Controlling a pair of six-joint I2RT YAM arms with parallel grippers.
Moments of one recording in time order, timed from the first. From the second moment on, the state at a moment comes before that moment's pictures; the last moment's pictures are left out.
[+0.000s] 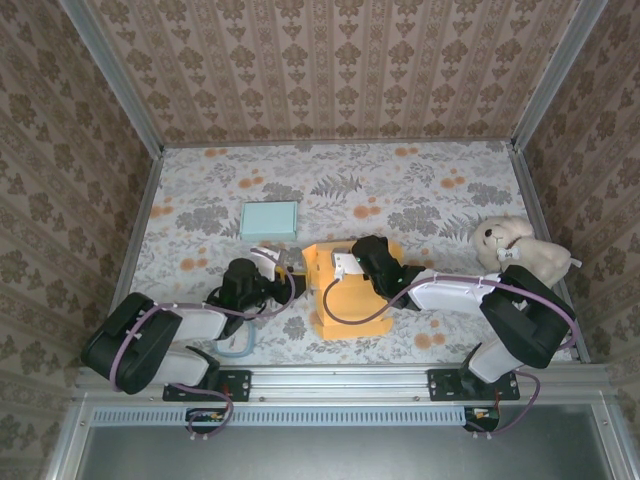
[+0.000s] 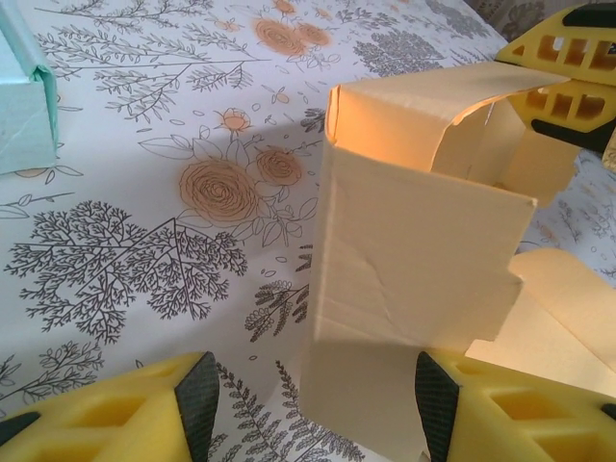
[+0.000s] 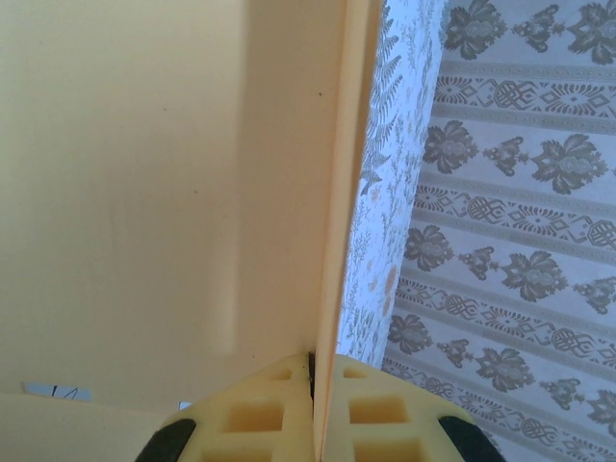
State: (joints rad) left arm -0.58 1.35 0.19 0.73 0.35 -0.33; right arm 0.78 1.53 0.69 0.20 0.60 -1.22
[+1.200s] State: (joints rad) left arm -0.67 1.42 0.28 0.73 0.32 -0.33; right arm 0.78 1.53 0.69 0.20 0.60 -1.22
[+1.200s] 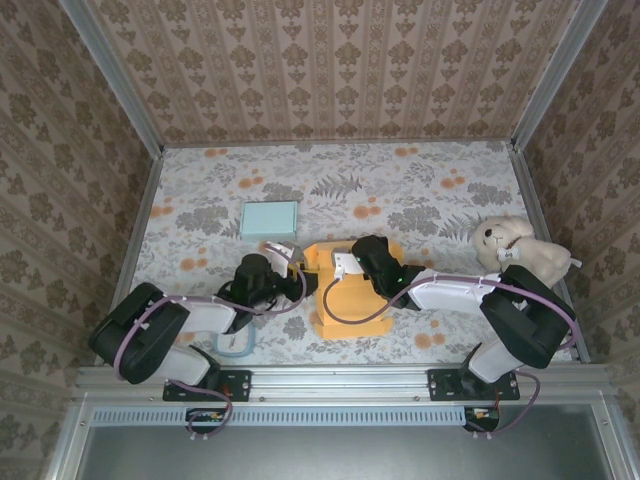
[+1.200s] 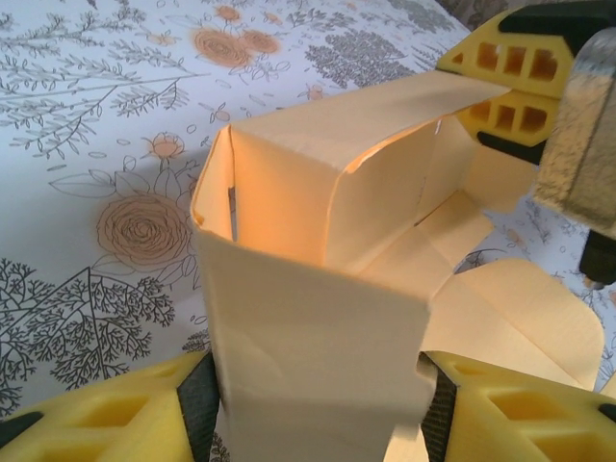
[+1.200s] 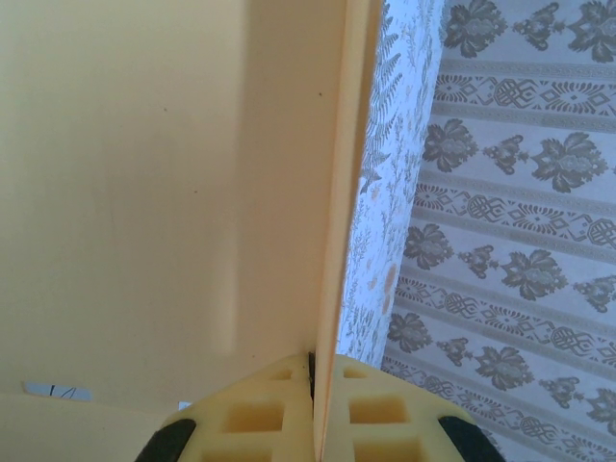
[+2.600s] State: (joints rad) left arm -0.43 1.63 0.18 1.13 0.70 -0.46; right arm 0.78 1.54 0.70 0.19 0.60 -1.22
